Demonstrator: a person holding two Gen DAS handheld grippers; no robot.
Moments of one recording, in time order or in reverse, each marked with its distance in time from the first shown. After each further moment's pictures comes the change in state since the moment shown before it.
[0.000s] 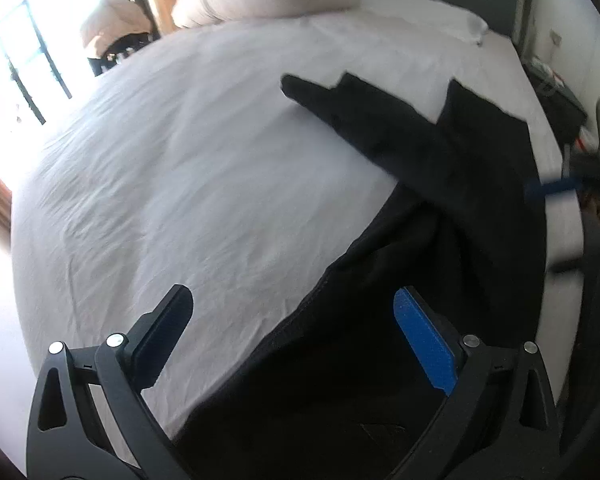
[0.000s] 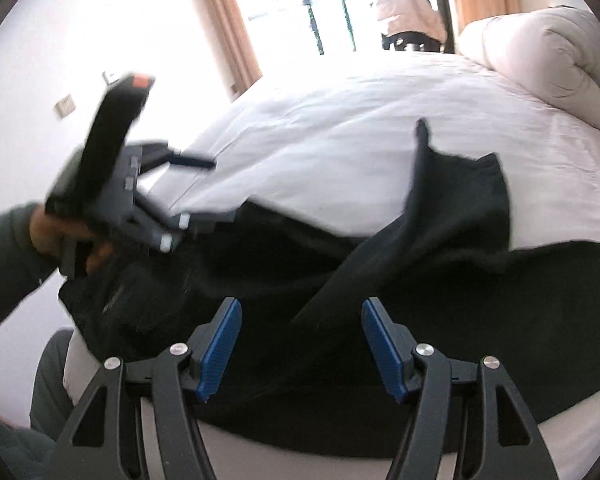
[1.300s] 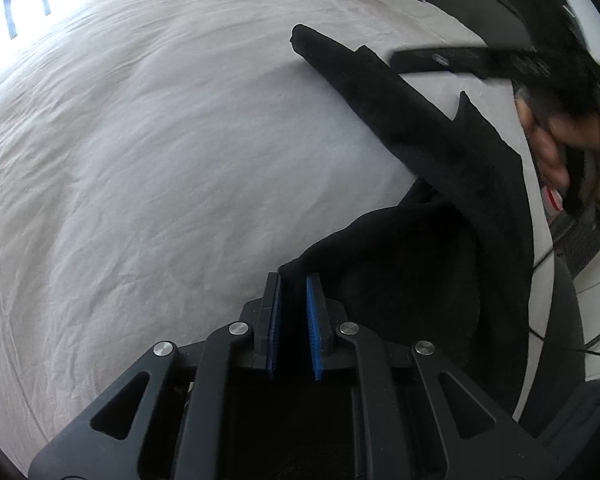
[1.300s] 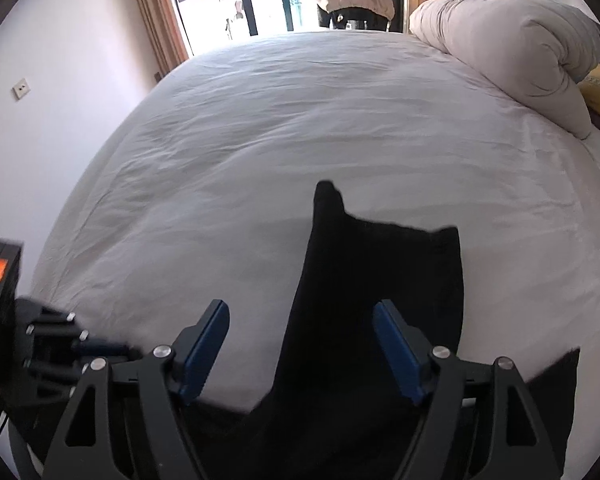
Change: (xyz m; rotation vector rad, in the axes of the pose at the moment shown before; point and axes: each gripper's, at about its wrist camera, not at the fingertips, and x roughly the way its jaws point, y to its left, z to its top) left arm 0.070 0.047 -0.001 -0.213 0.082 -0.238; right arm 0.099 -0.093 0.139 0.062 0.122 -0.230
